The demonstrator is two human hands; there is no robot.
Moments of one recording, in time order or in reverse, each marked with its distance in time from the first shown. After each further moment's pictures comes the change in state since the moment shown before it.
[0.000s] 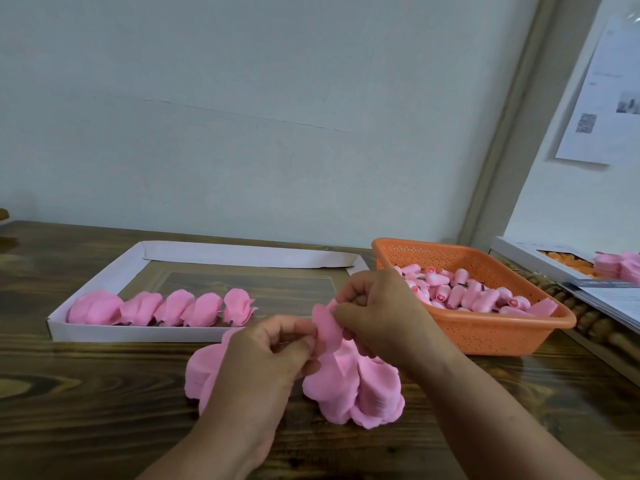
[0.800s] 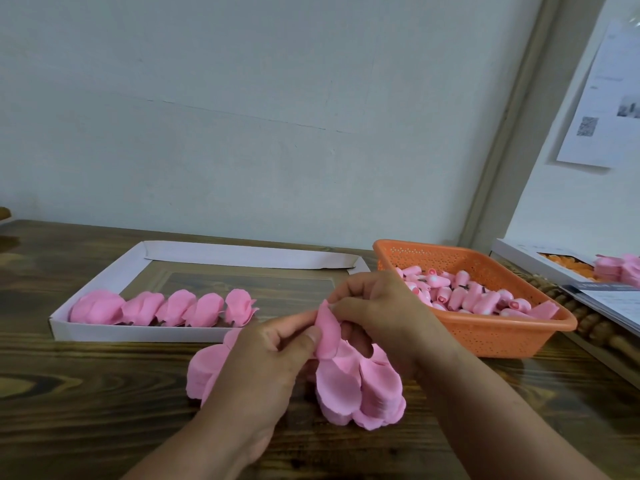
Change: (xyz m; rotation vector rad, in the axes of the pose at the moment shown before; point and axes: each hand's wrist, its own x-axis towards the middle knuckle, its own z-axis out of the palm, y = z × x) left_hand 0.001 0.004 -0.003 0.003 -0.201 0.025; right_hand 0.004 0.004 0.002 0.300 -0.084 0.037
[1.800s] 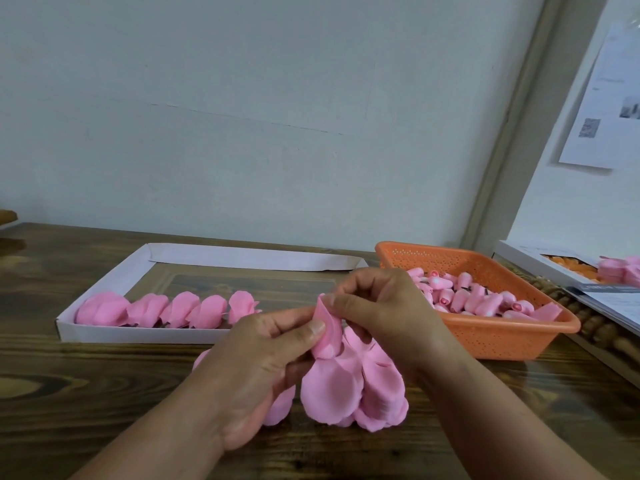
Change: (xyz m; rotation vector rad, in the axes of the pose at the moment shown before) left_hand -0.002 0.027 -0.009 -0.283 -0.243 -0.164; right_hand -0.008 -0.005 0.001 0.077 0.040 -0.182
